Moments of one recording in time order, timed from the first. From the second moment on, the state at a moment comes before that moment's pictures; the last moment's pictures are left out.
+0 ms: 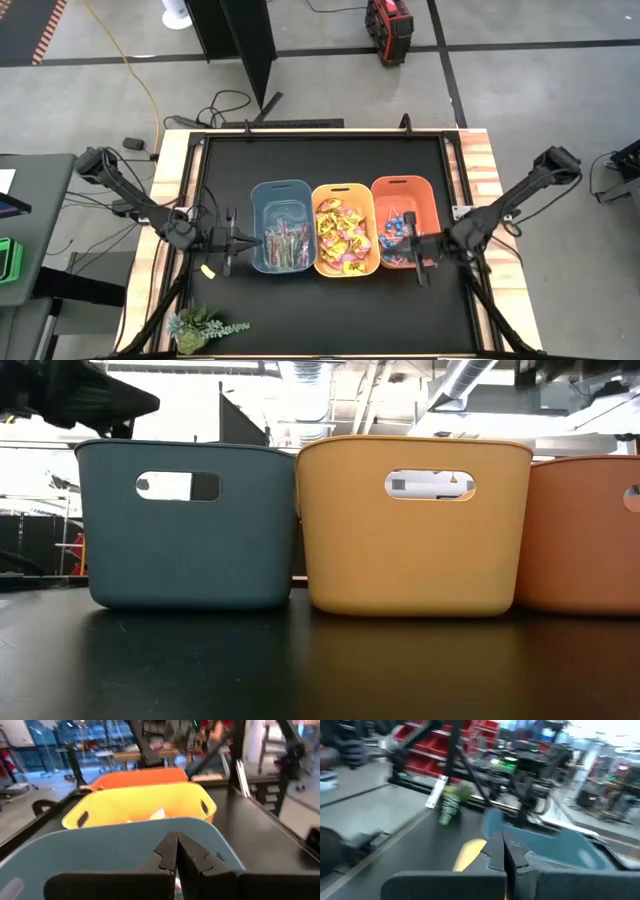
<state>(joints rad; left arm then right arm) -0.61 0.76 0.23 0.47 -0.65 0.03 0.59 0.94 0.38 0.53 0.45 -0.22</state>
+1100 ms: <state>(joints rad) -0.46 0.34 0.02 0.35 -0.36 0.08 0.55 0.00 0.09 -0.16 0.42 -0.19</state>
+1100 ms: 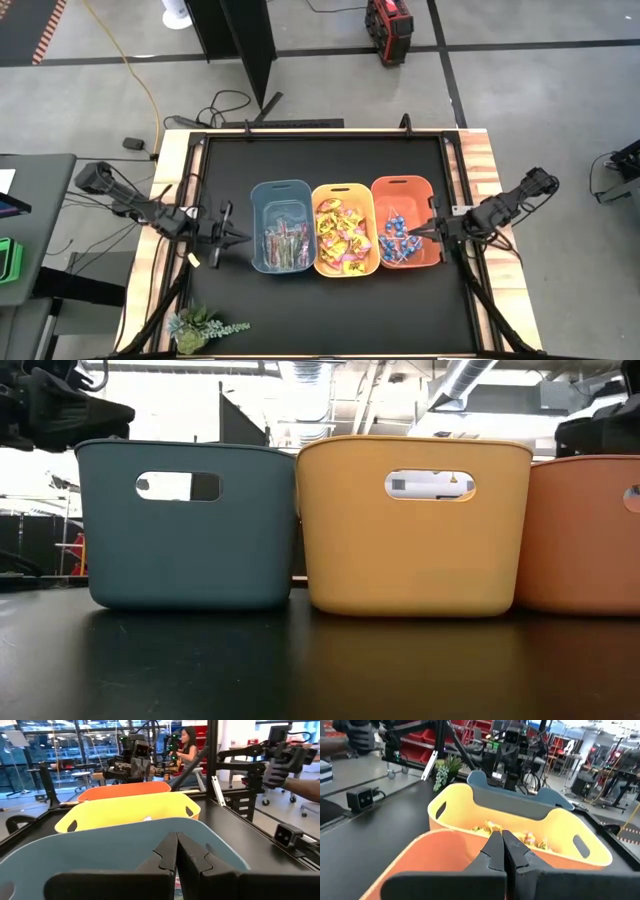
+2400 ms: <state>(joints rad) -0.30 0.01 0.02 0.06 -0.24 0.03 0.63 0.00 0.09 -0.19 0.42 -0.02</state>
